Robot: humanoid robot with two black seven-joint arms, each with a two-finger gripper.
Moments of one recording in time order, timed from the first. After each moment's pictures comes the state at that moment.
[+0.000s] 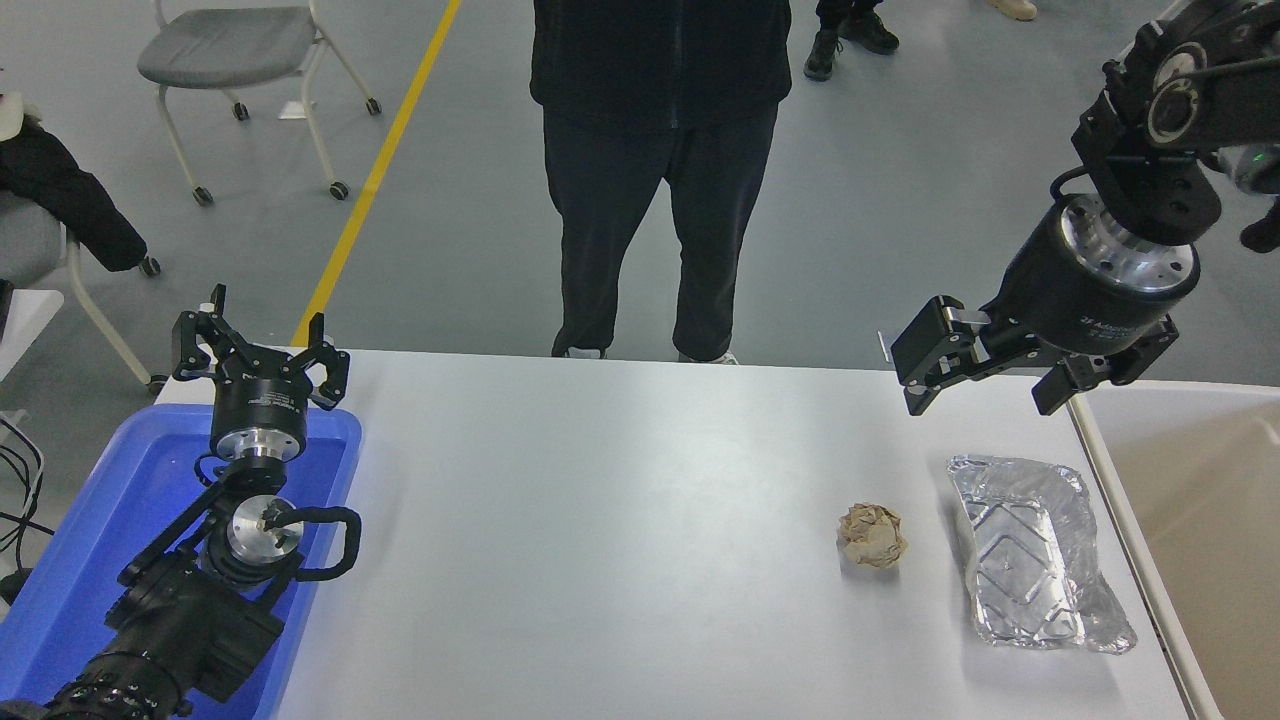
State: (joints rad) left arm -0.52 0.15 -1.18 -0.59 0.09 -0.33 -0.54; right arm 2.43 -0.26 -1.34 1.55 -0.02 0.79 -0.06
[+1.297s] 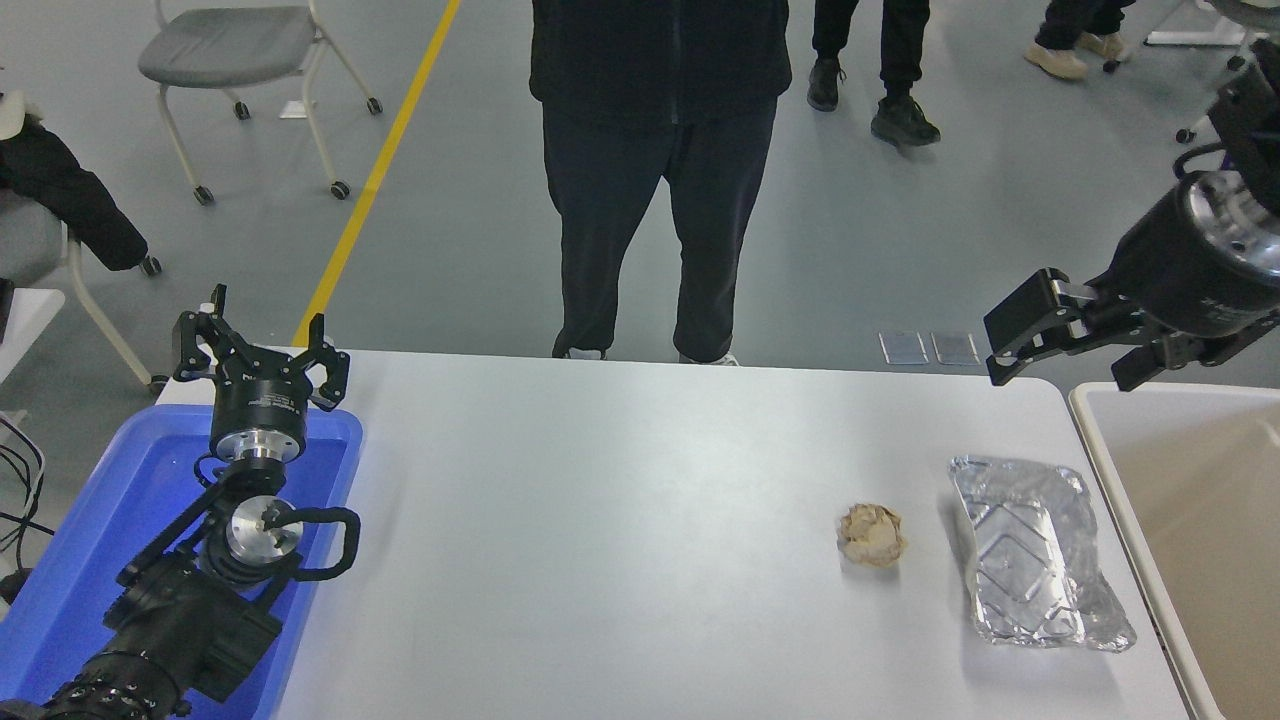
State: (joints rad) left arm -0.52 0.15 -1.18 -0.59 0.09 -0.33 -0.54; right arm 2.18 -0.77 -1.12 1.36 -0.58 0.79 -0.07
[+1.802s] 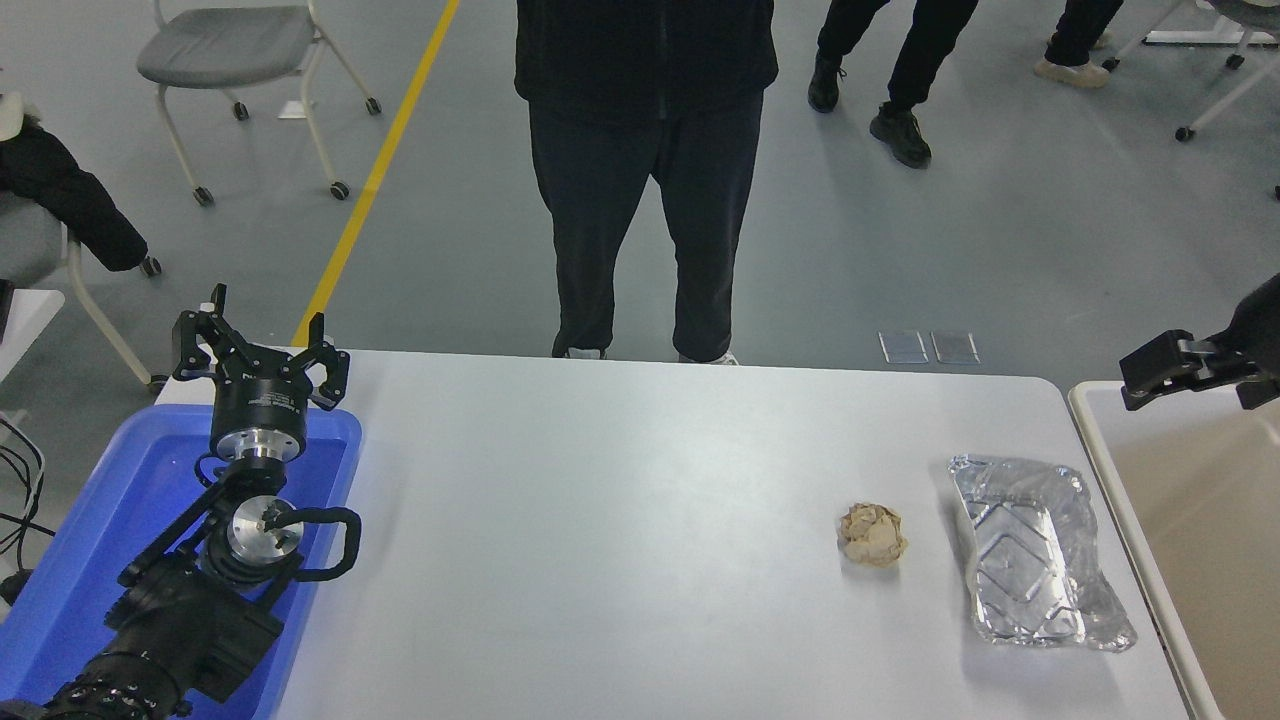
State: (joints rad) left arm -0.52 0.15 -1.18 -0.59 0.09 -0.33 -0.54; right arm 1.69 -0.87 -0.80 1.11 -0.95 0.79 -0.06
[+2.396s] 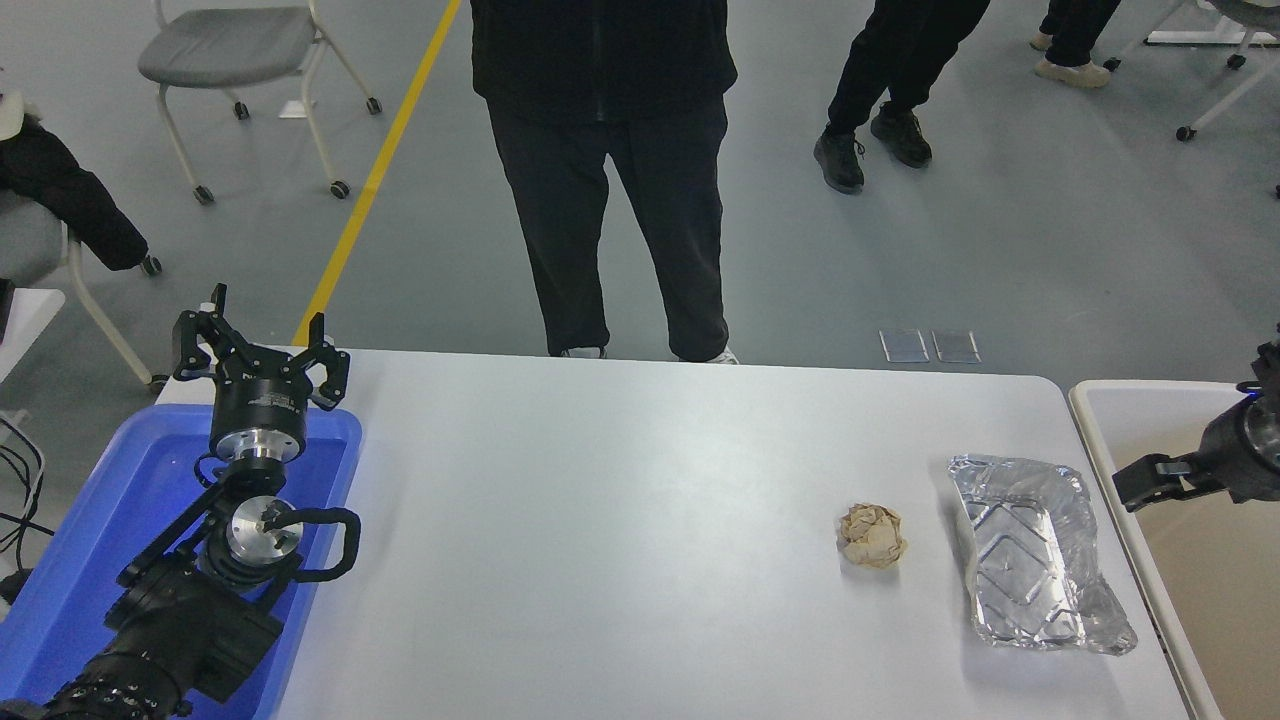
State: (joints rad) left arm -0.52 0.15 -1.18 -0.59 0.09 -0.33 -0.54; right arm 1.28 -0.79 -0.67 0.98 -1.07 0.47 -0.03
